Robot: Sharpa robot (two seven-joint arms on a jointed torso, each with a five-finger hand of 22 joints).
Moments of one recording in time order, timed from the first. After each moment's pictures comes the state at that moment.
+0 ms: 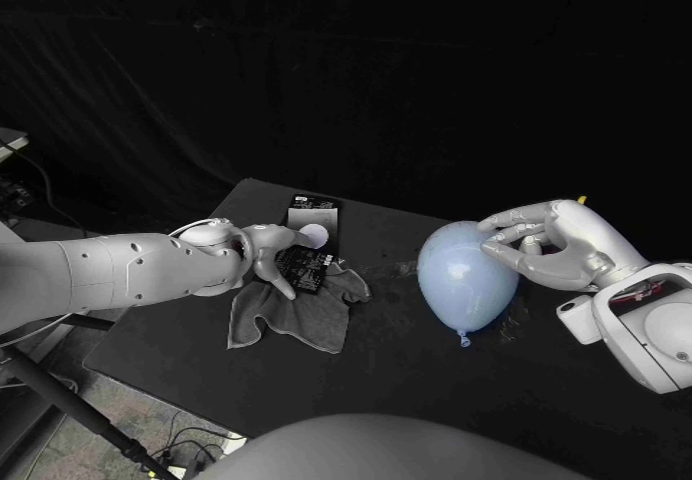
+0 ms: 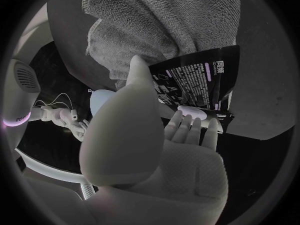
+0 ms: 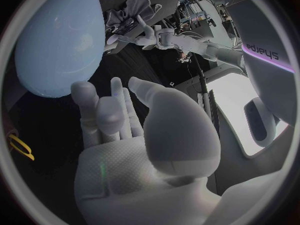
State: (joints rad) left arm 1.05 -1.03 -0.17 1.33 -1.40 -0.22 0.02; left_hand 1.54 -0.31 -0.23 0.30 0.05 0.40 0.15 0.05 0.11 0.31 0.15 0.03 0.04 0.22 0.13 0.03 0.10 0.07 0.22 0.26 0.03 0.03; right arm 1.26 -0.92 -0.18 1.75 -1.00 -0.53 0.17; right_hand 1.33 -0.19 0.57 0.05 0.09 0.99 0.18 0.11 0.31 1.24 0.10 0.07 0.07 1.46 0.01 1.12 0.90 0.13 1.19 0.11 0.90 1.07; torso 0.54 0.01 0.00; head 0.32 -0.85
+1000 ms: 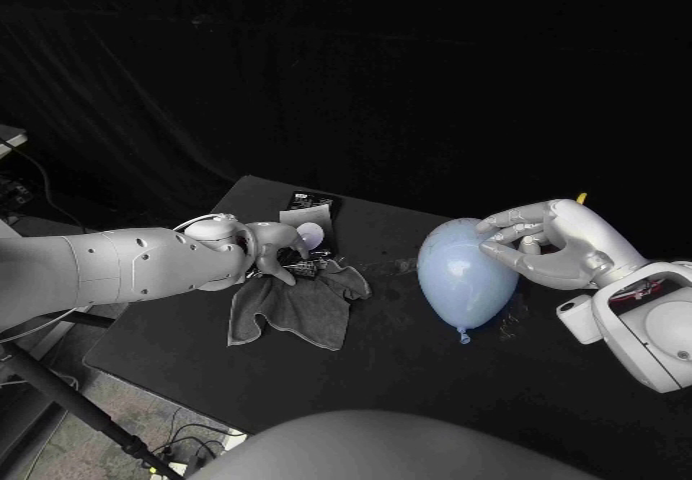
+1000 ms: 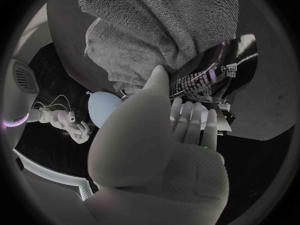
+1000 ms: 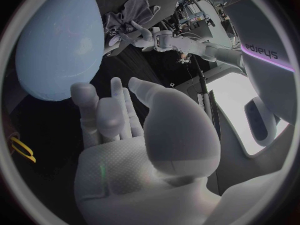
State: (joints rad) left arm 1.06 -1.01 -0.16 1.31 -1.41 -0.19 0.00; left_hand 1.69 -0.17 0.04 0.30 0.05 0.73 0.17 0.16 0.21 0.70 0.14 0.08 0.06 0.59 0.12 0.13 0.20 0.17 0.38 0.27 0.07 0.05; right arm 1.26 -0.93 -0.18 1.75 -1.00 -0.51 0.16; right_hand 1.32 -0.19 0.57 0.06 0.10 0.99 0.17 0.11 0.31 1.24 0.10 0.07 0.07 1.46 0.01 1.15 0.93 0.13 1.19 0.11 0.91 1.08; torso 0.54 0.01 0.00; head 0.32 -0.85
